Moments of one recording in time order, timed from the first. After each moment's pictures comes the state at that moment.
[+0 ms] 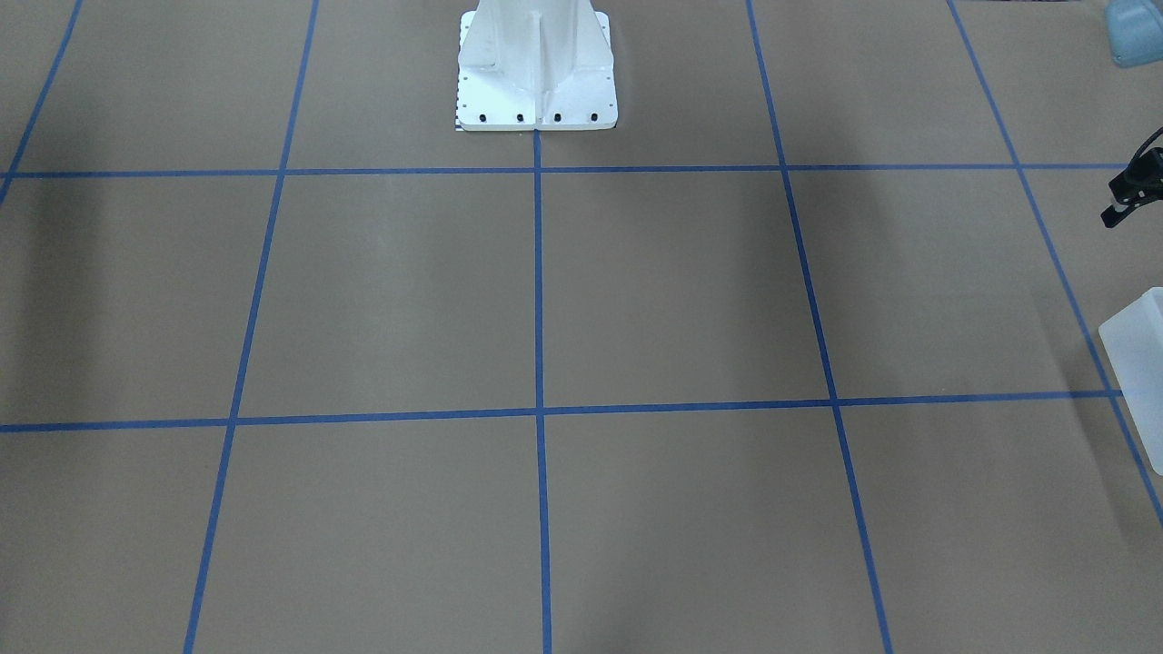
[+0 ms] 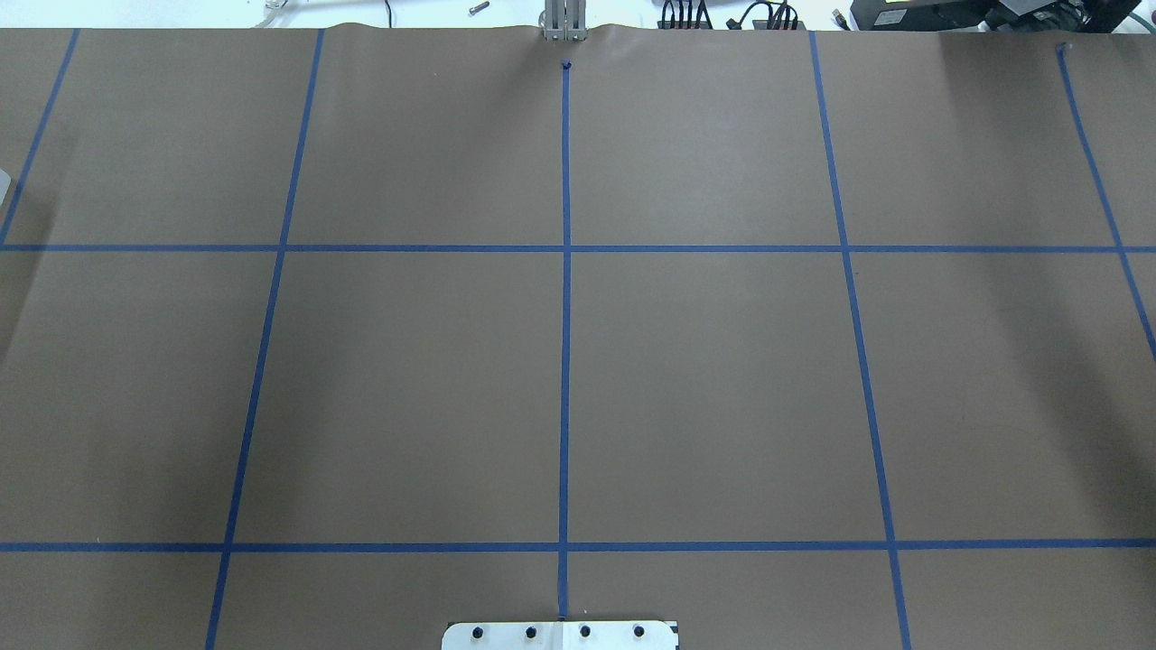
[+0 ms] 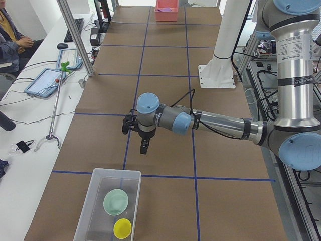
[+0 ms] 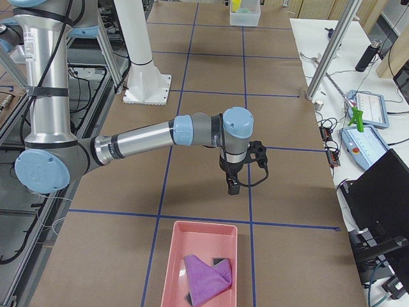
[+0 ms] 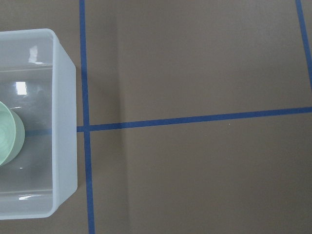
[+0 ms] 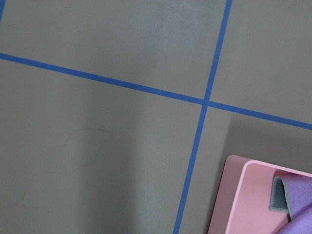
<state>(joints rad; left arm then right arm) -1.40 -1.42 -1.86 -1.75 -2.32 -0.26 1.57 -1.58 1.88 -1.83 2.35 -0.20</state>
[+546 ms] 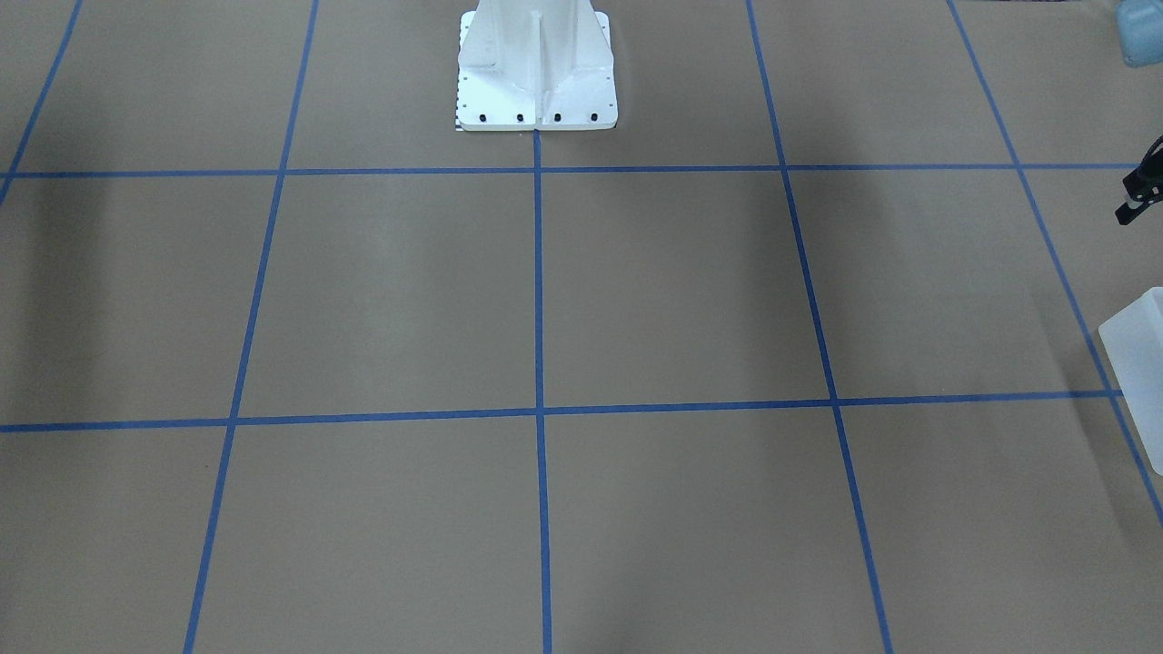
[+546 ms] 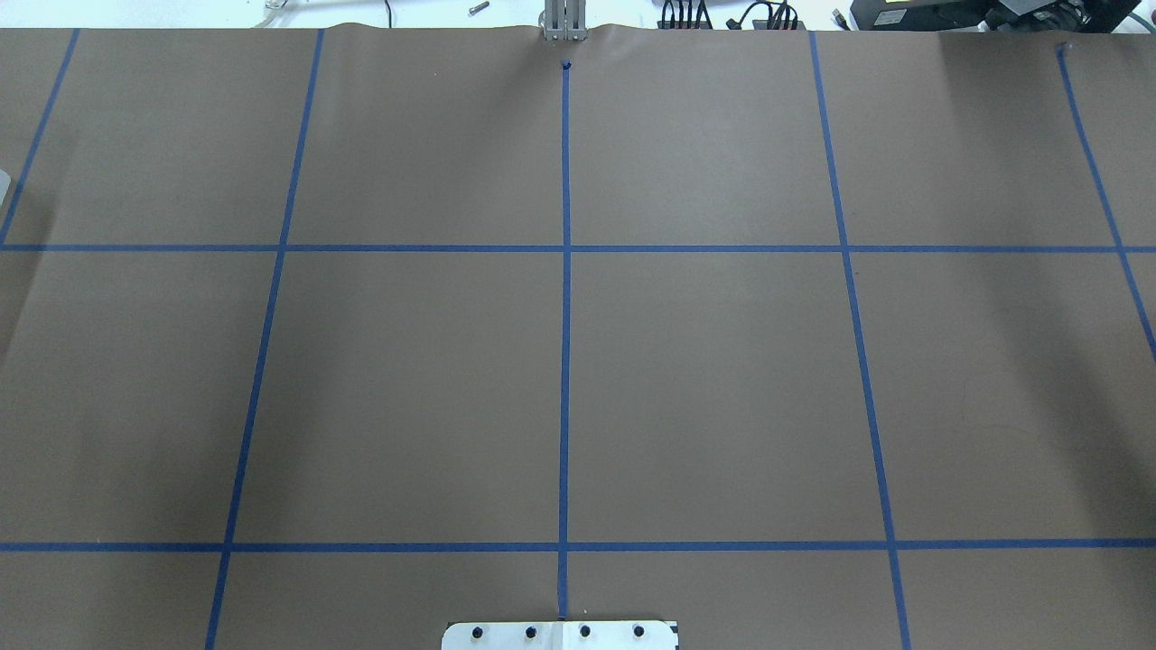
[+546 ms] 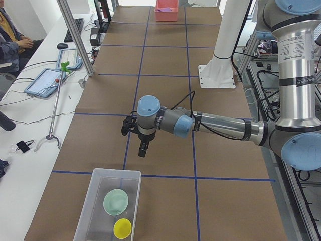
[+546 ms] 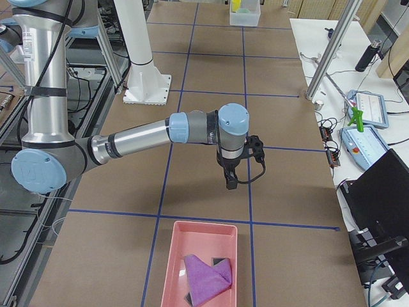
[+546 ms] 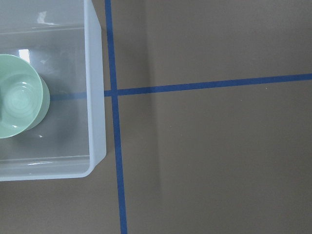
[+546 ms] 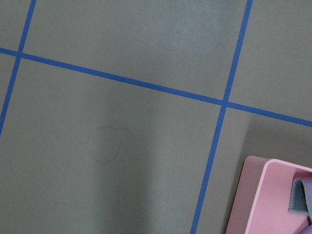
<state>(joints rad) -1.41 -1.43 -1.85 -1.76 -2.31 -0.15 1.57 -1.62 1.92 -1.83 2.39 -0.20</state>
